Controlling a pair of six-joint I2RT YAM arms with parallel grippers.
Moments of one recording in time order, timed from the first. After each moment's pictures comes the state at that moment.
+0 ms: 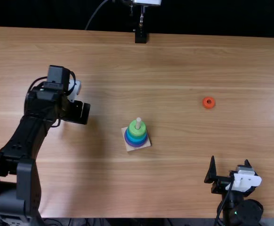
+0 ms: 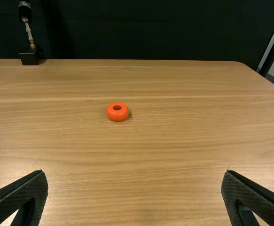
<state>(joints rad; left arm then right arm) -0.12 1.91 1.39 -0.78 0.04 0.04 -0.07 0.01 0.08 -0.27 0.06 -0.08</state>
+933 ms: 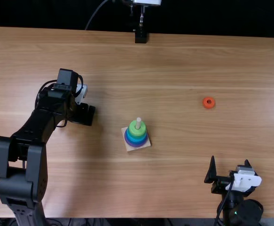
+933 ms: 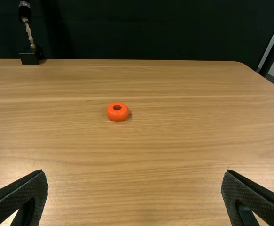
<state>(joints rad) -0.14 2.03 1.39 -0.69 0.04 0.04 -0.07 0.01 0.08 -0.27 0.06 -0.08</state>
